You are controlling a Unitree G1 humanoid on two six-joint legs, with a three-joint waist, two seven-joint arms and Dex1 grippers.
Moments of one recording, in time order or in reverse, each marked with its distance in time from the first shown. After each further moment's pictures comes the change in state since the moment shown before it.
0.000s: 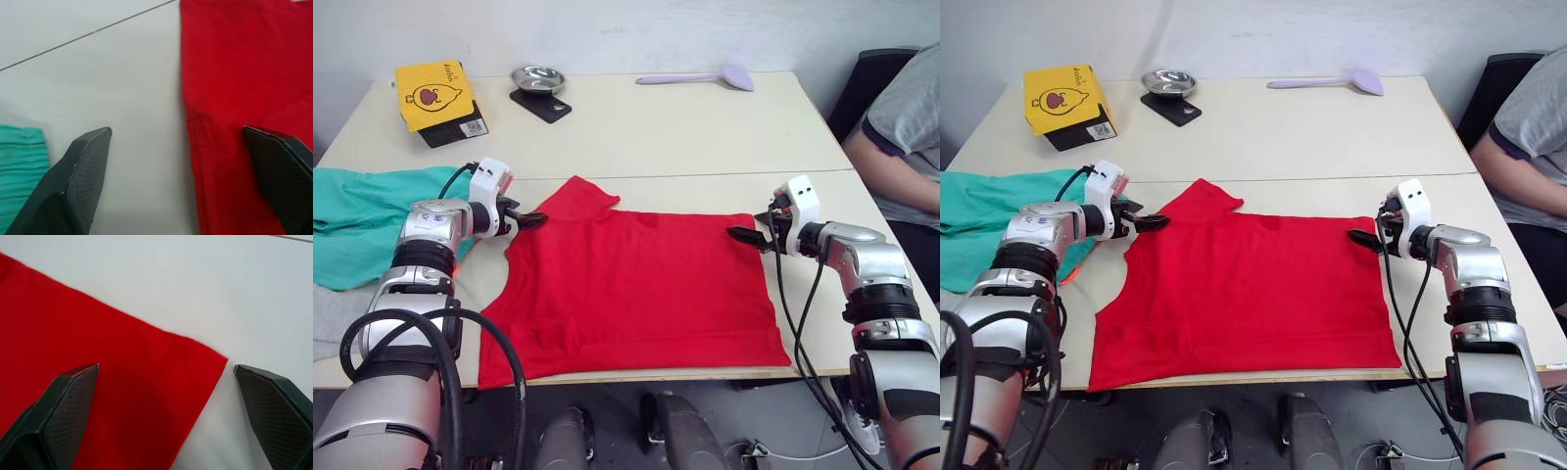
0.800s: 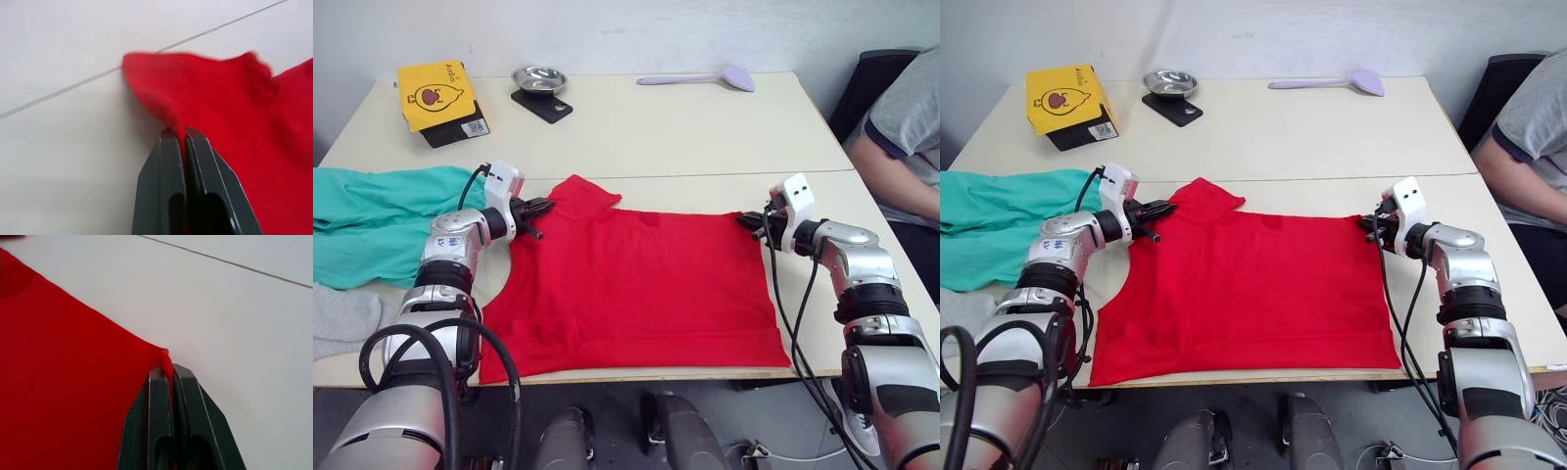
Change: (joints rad) left arm 0.136 -0.069 0.114 -0.121 -0.070 -0.259 -0.095; right arm 0.037 0.017 -0.032 0.023 -0.018 -0.238 0.083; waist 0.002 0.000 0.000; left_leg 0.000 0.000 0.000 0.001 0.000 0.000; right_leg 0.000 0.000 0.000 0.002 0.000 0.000
